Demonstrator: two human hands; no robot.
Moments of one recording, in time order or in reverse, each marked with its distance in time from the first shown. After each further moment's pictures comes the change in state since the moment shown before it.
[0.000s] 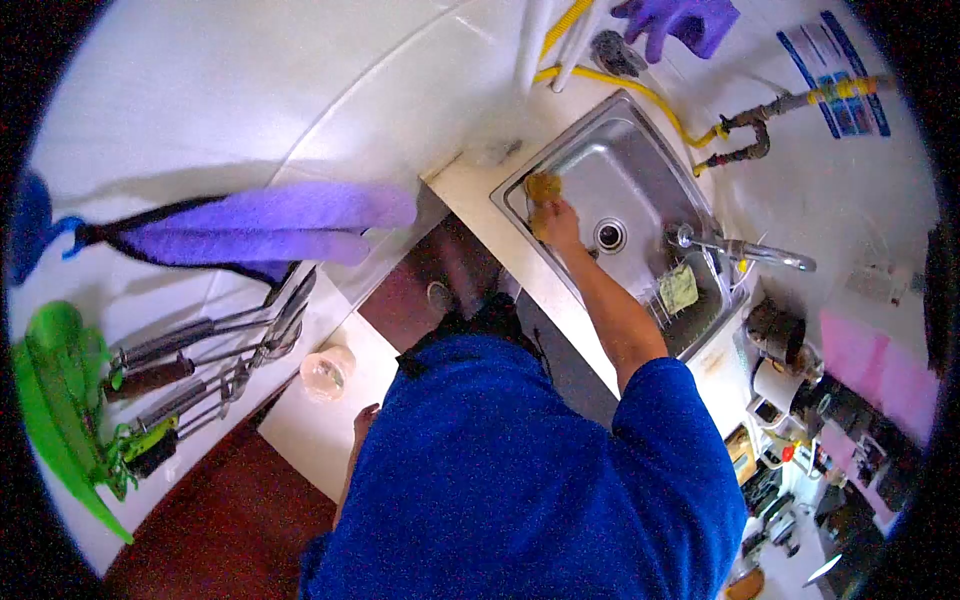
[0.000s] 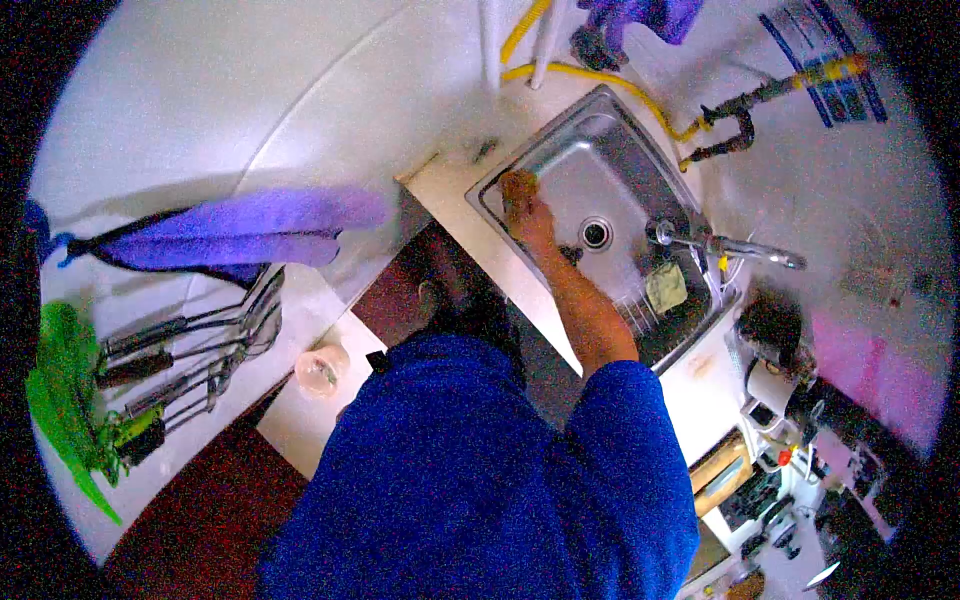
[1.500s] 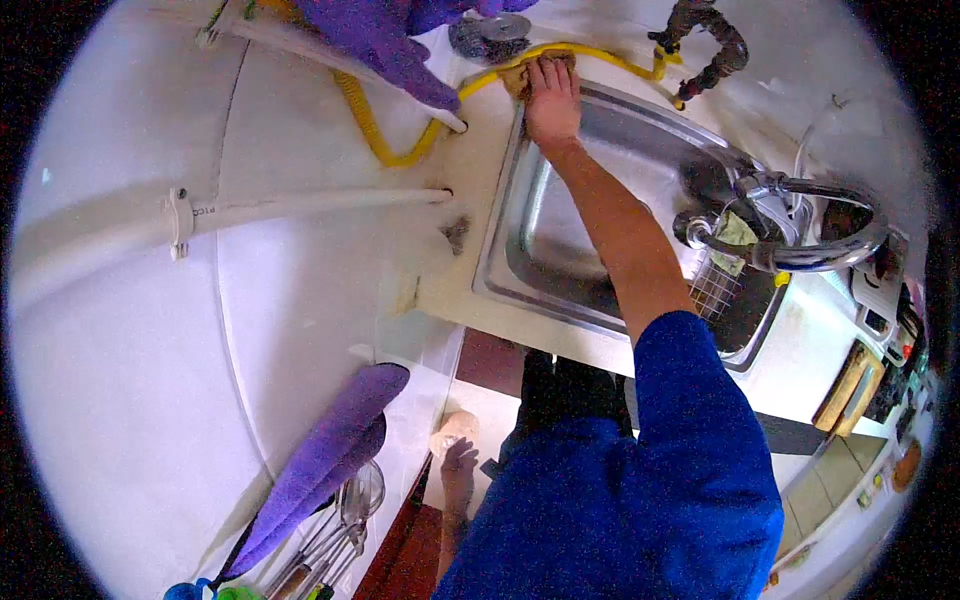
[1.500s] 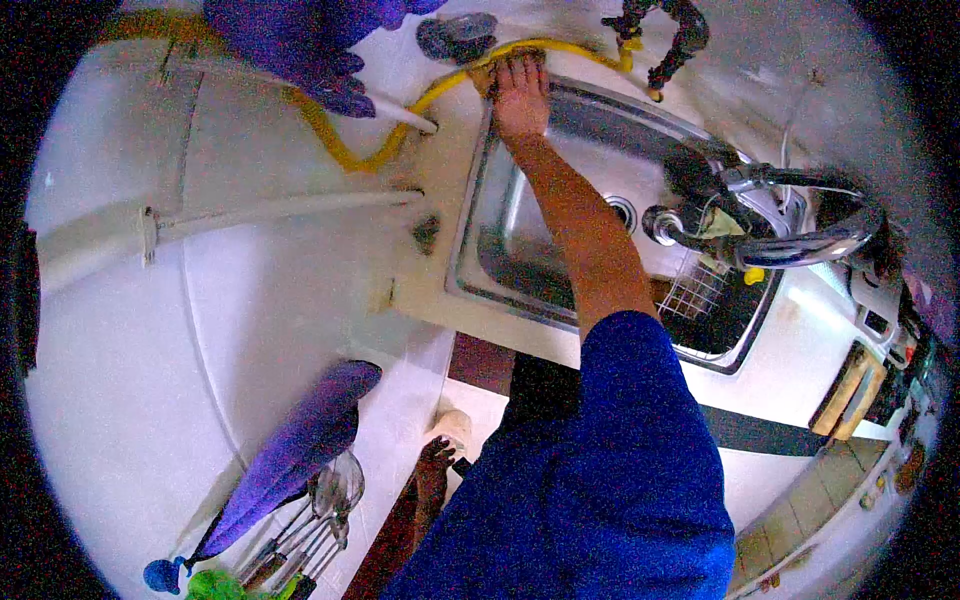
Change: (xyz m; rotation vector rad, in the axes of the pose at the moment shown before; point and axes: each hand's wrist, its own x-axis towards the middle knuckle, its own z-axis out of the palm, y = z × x) left_hand -0.026 0.306 0.148 0.202 -0.175 0.092; right_hand 0.267 0.066 -0.095 -0.435 0.895 -0.140
